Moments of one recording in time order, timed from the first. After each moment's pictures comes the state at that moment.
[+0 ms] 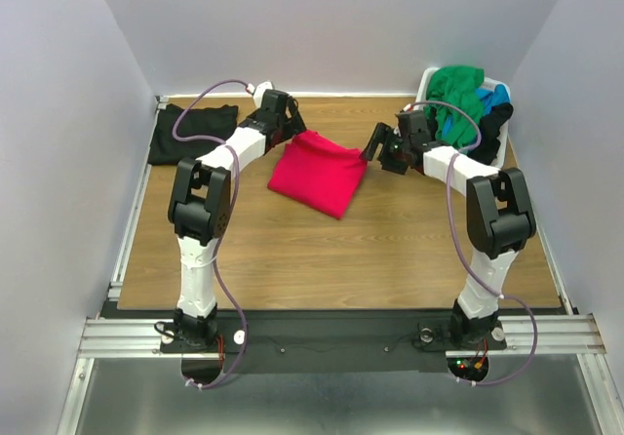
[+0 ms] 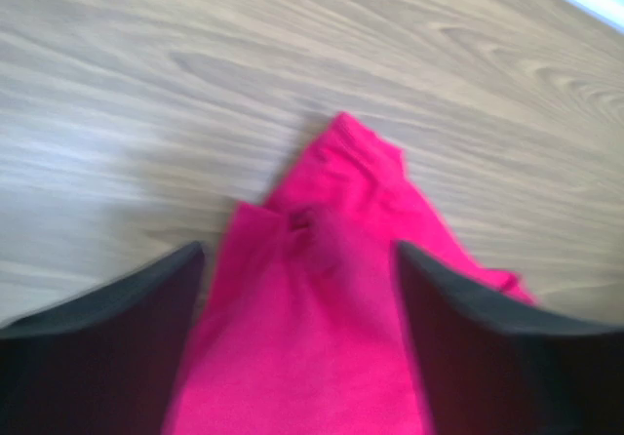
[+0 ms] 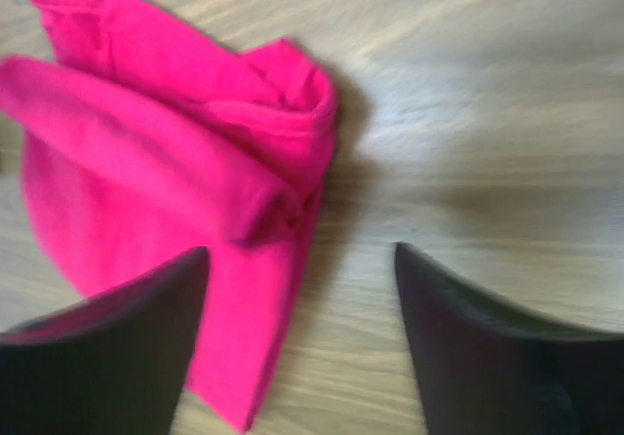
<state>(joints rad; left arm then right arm) -0.37 2.11 1.67 -0.21 -0.20 -0.66 0.26 1.91 1.31 -0.16 -0.19 0.64</state>
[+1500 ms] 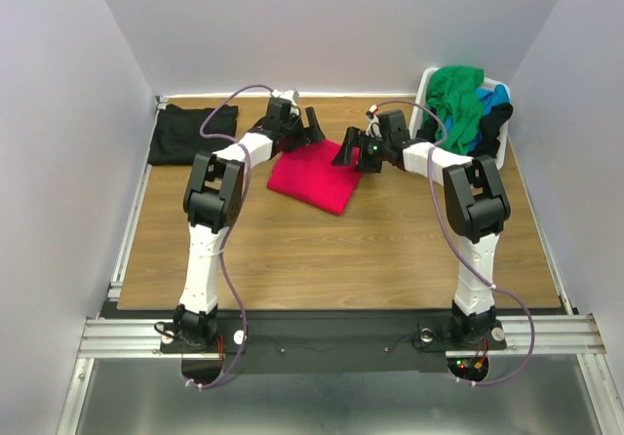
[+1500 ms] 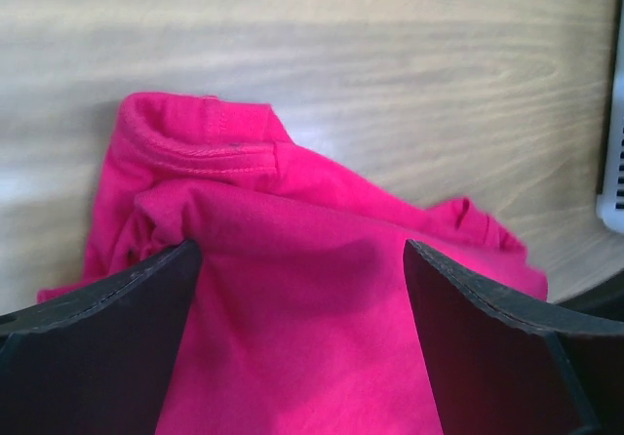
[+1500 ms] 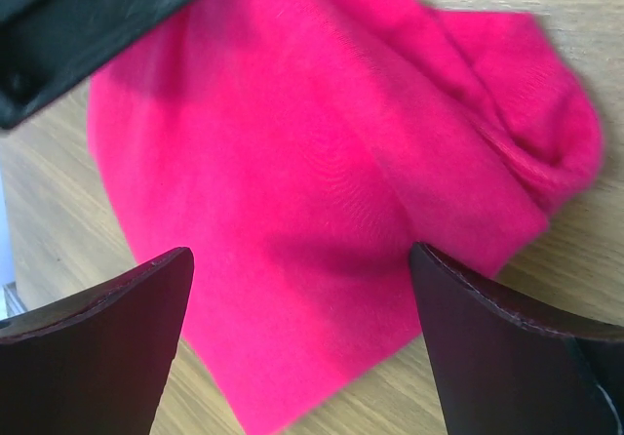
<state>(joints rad) -0.35 2.35 1.79 -0.04 0.24 -0.52 0.32 2.11 1.47 -0.11 -0.47 0.50</state>
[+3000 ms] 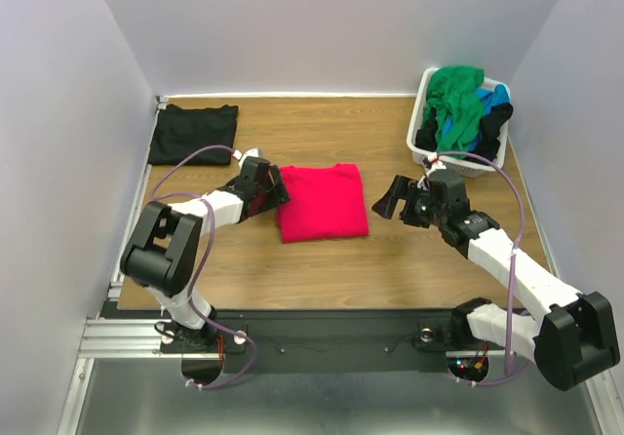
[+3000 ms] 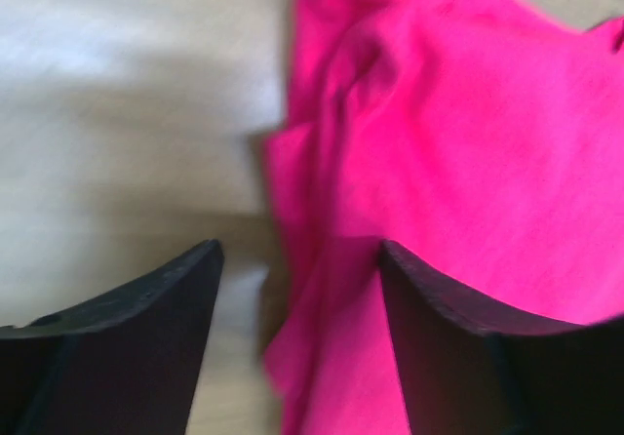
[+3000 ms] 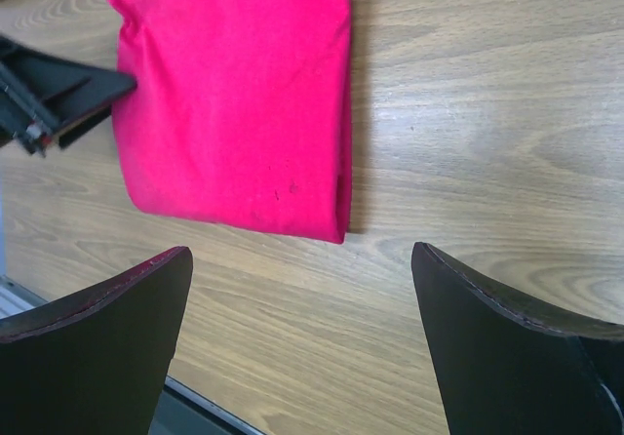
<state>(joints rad) -0.40 1.59 0.78 0.00 -0.06 -0.70 0.37 1.07 0.66 -0.20 -0.20 0.62</state>
